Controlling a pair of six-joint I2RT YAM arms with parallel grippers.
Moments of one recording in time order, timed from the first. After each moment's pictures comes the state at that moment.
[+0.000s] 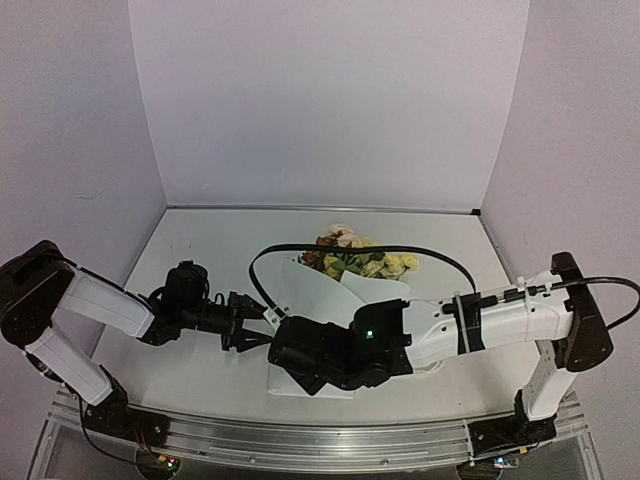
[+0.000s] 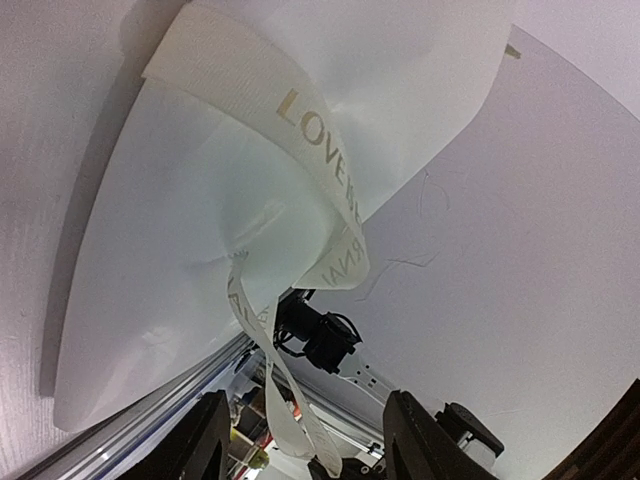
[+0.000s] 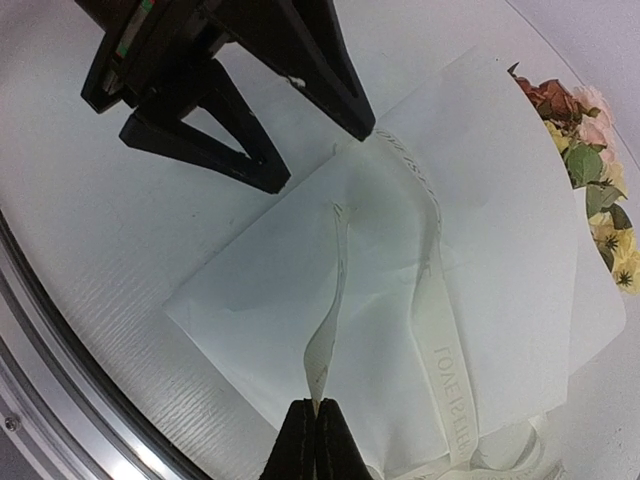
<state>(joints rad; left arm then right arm) -0.69 1.52 0.45 0.61 0.73 -1.71 1.46 1.84 1.45 -0.68 0.55 0.43</state>
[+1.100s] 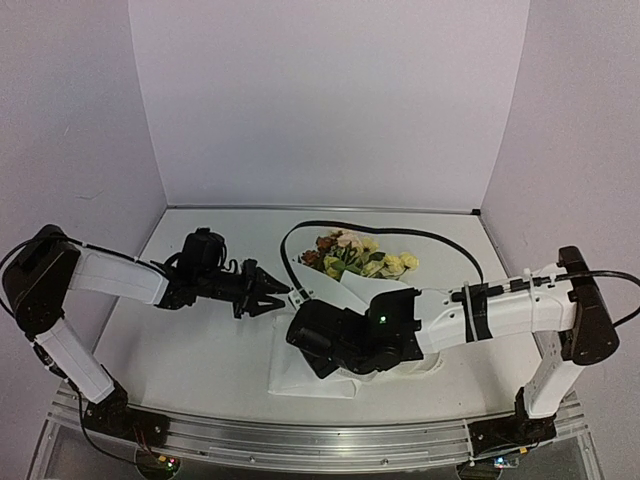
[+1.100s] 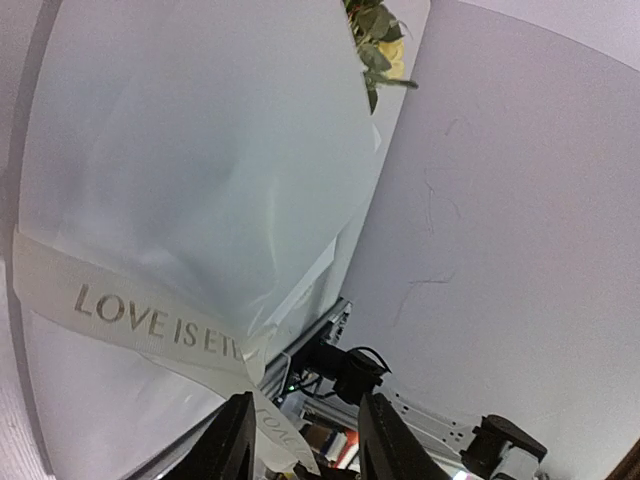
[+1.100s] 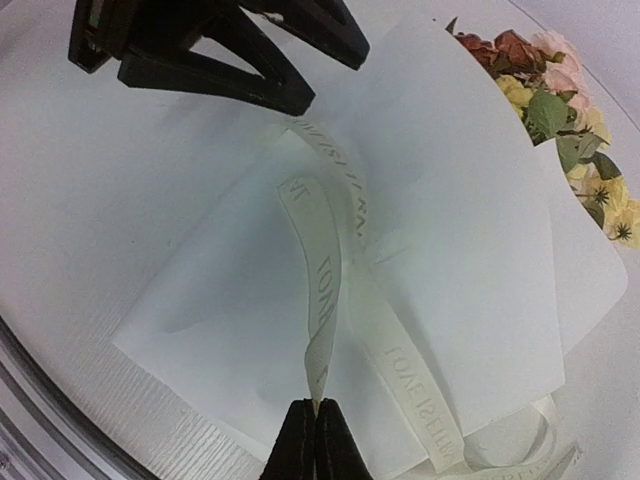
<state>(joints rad) -0.64 1.60 0.76 0.31 0.70 -1.41 1.38 1.79 1.36 -0.62 0.55 0.54</state>
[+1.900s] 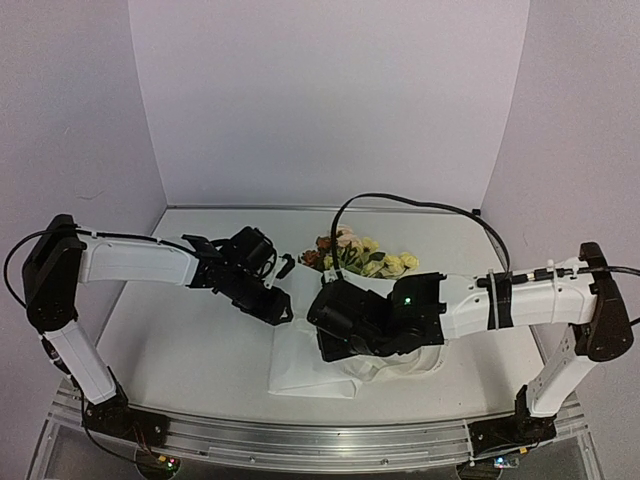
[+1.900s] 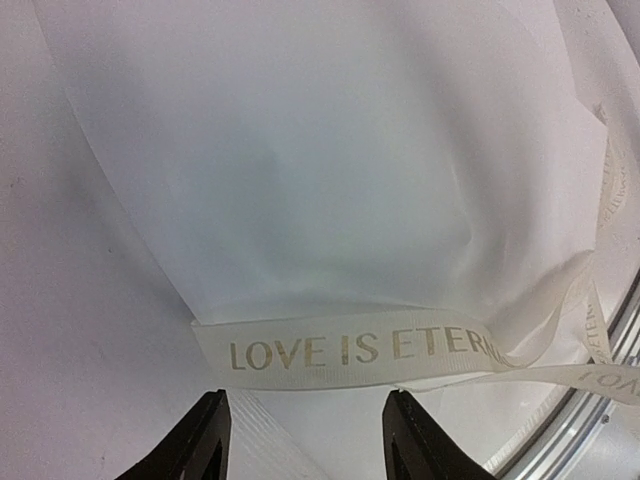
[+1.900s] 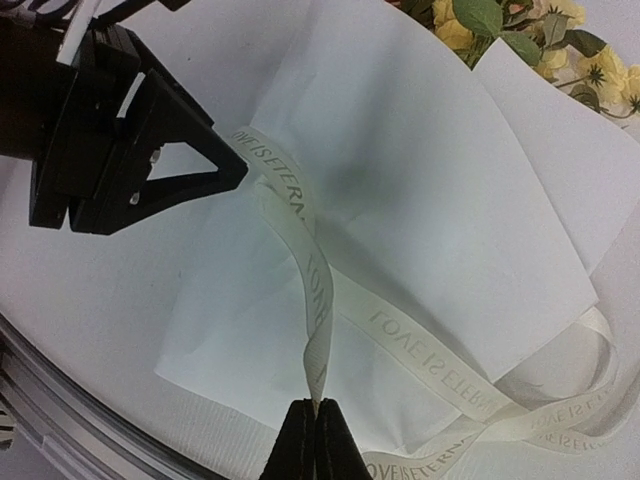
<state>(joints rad) -0.85 1.69 1.10 -0.43 0.15 -0.34 1.32 1.69 1.30 -0.65 0.45 0.86</state>
